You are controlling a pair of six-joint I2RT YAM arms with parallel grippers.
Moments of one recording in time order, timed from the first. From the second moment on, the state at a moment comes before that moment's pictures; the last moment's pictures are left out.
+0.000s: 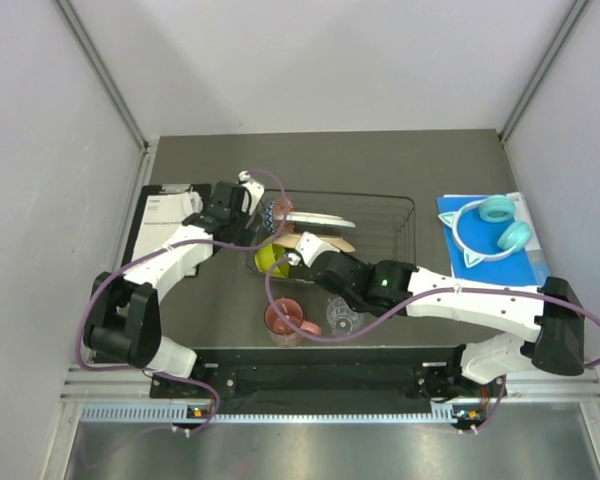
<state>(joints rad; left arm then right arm) -0.35 1.47 0.99 -0.37 -0.26 0.26 1.21 1.35 1.09 -0.64 0.67 -0.08</state>
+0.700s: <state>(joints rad) -0.37 1.47 0.99 -0.35 -0.31 0.27 1.25 1.51 1.23 -0.54 0.70 -0.20</state>
